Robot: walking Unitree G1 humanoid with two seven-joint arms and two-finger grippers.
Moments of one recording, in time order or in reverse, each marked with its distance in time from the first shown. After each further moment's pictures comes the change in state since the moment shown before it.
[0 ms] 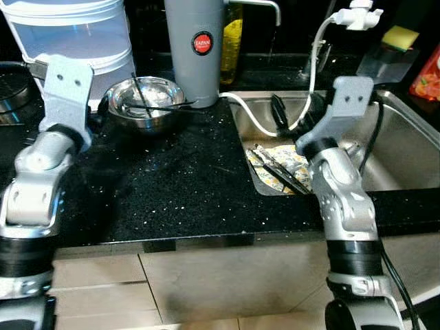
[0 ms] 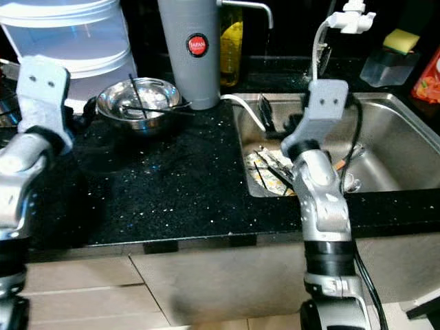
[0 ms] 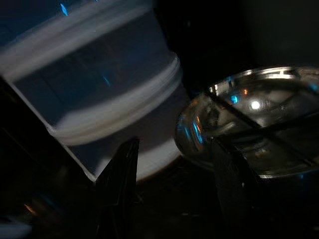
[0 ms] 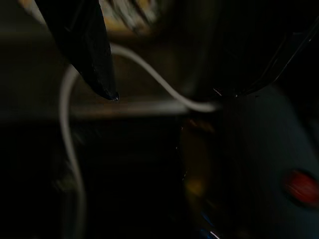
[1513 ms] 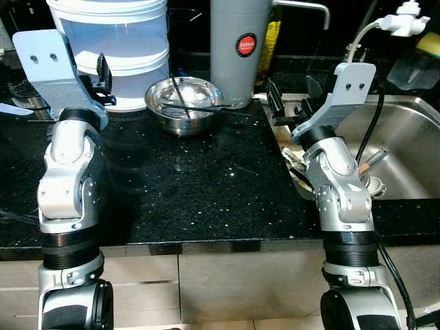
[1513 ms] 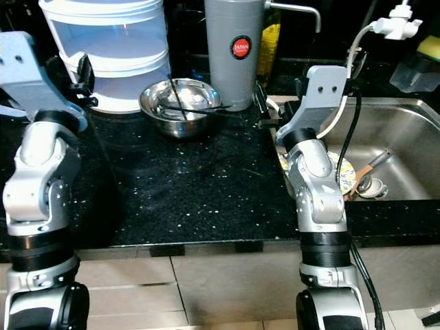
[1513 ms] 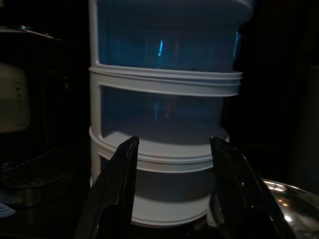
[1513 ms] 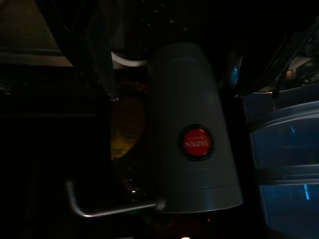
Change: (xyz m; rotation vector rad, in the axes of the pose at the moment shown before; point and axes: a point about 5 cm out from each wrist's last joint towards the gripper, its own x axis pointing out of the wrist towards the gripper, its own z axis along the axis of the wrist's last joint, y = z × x) left arm 0.007 -0.023 0.032 -0.470 -0.195 0.246; right arm 0.012 0.029 0.039 -0.006 -0.159 0.149
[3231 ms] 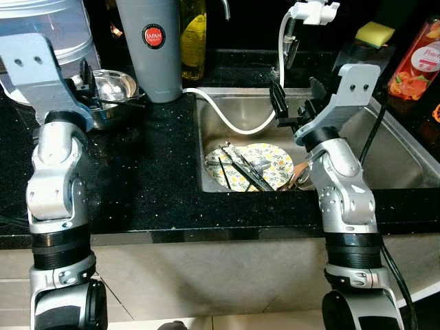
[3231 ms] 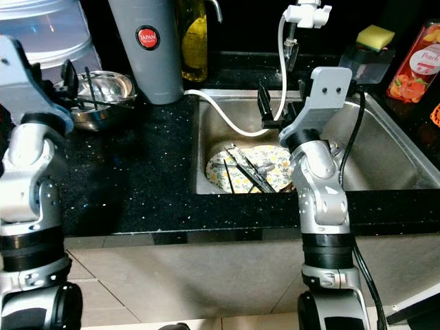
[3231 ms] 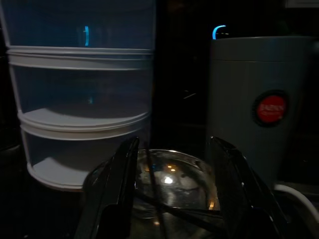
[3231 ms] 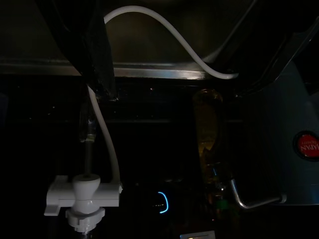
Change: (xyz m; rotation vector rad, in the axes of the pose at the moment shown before) left arm 0.001 0.013 -0.005 0.035 0.031 0.042; right arm -0.002 -0.002 0.000 -0.003 0.004 -0.001
